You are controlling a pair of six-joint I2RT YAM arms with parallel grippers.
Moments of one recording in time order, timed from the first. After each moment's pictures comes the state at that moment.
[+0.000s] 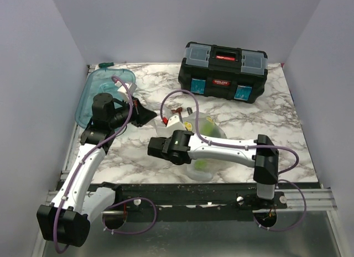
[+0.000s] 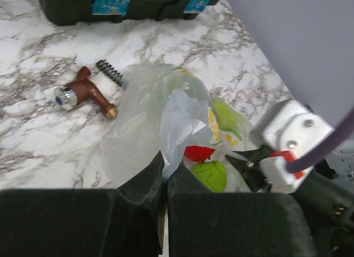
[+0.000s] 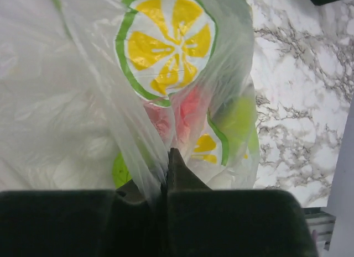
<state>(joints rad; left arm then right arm) -0.19 0.95 0.86 -0.19 0.72 -0.36 1.30 1.90 1.66 -1.31 0.86 0.86</state>
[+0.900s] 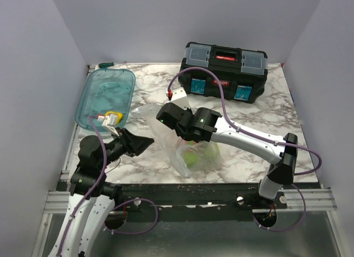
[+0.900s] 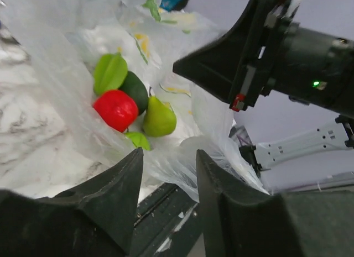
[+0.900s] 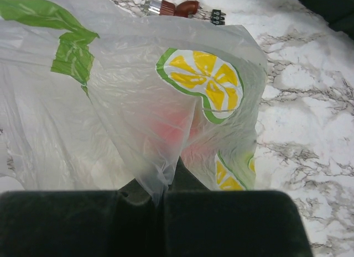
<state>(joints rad) -0.22 0.34 0.62 -0.39 0.57 -0.71 1.16 1.73 1.75 -1.02 0.69 0.57</state>
